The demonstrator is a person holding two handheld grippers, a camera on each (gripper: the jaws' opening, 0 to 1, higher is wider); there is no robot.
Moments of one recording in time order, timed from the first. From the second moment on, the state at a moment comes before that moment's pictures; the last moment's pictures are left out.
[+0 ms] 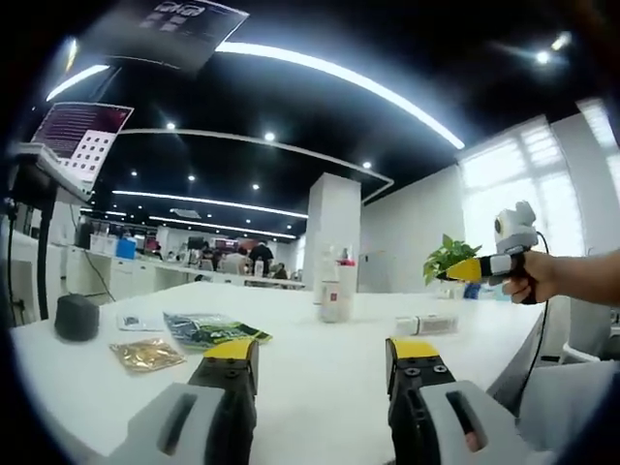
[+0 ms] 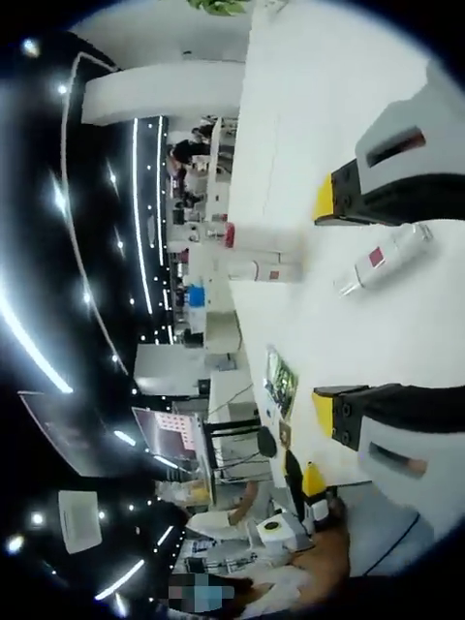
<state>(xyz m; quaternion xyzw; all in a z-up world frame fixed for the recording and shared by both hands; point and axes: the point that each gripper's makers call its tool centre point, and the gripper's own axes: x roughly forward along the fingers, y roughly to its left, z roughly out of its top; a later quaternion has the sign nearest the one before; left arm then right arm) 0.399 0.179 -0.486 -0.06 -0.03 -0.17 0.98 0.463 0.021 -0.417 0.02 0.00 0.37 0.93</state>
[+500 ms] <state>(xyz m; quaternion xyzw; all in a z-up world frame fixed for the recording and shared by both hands) 0.394 0.170 -0.470 -0.11 -0.07 -0.19 0.97 0.507 -0.054 -0.476 -0.22 0.26 0.44 0.83</state>
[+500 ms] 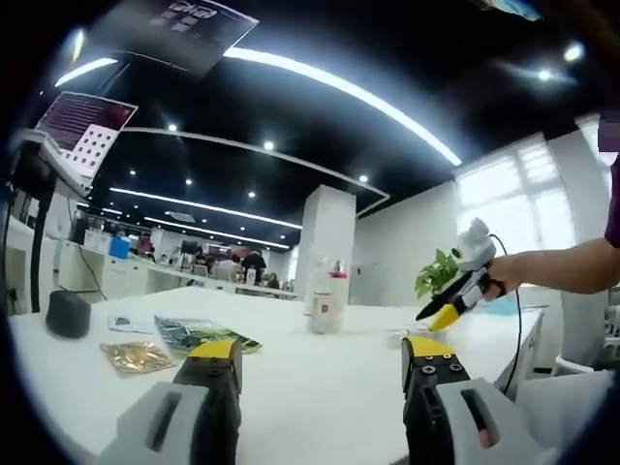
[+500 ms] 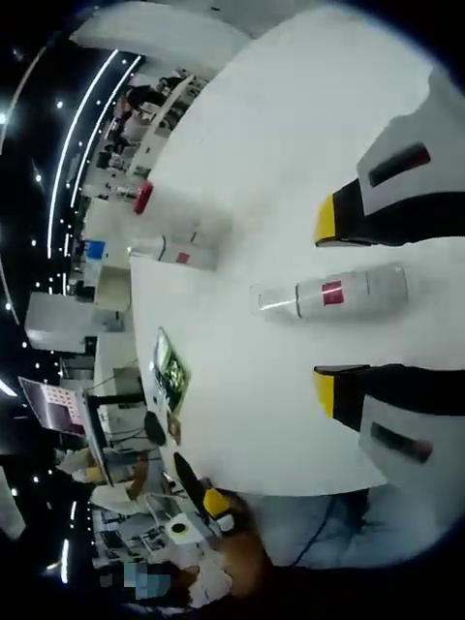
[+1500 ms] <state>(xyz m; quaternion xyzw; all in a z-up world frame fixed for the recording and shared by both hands) 0.395 0.166 -0.486 -0.04 -0.04 -0.20 0.98 0.505 -0.050 -0.510 -0.35 0.50 0.48 0.64</state>
